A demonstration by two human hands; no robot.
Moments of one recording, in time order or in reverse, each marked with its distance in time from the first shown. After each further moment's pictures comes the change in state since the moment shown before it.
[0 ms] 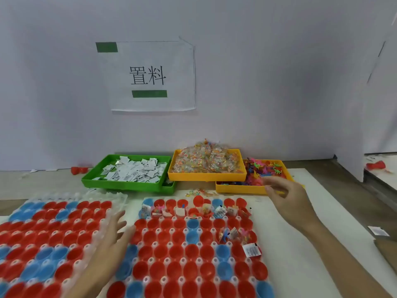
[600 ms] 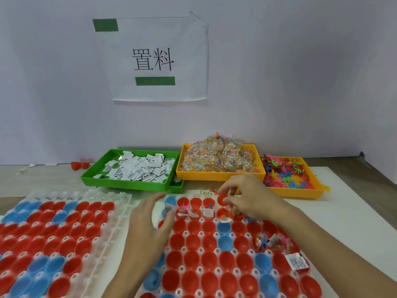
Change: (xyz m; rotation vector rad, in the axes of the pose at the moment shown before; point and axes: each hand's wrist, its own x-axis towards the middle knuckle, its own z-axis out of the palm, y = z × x) left_hand 0.036 0.025 0.044 0.187 0.151 0.323; right_hand 0.048 -0.042 0.095 -0.349 -0.553 -0.218
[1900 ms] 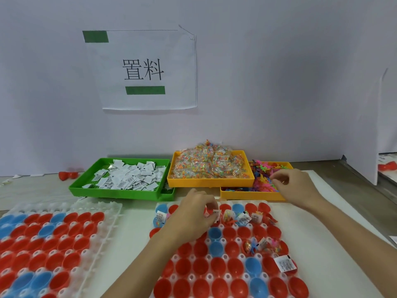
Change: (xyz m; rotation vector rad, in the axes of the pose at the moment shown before) left_hand 0.050 0.053 0.071 0.240 -0.479 0.440; right_hand -0.029 0.107 -0.051 -0.061 0.403 0.384
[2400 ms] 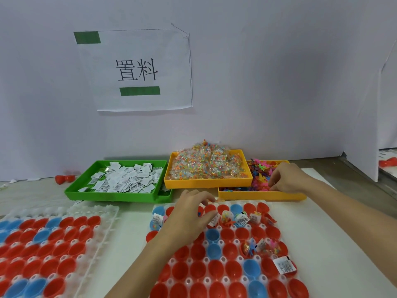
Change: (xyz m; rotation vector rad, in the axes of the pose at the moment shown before) left_hand -0.003 -0.004 0.002 -0.054 0.073 -0.028; right_hand 0.040 -0.001 -0.004 -0.278 -0.375 0.089
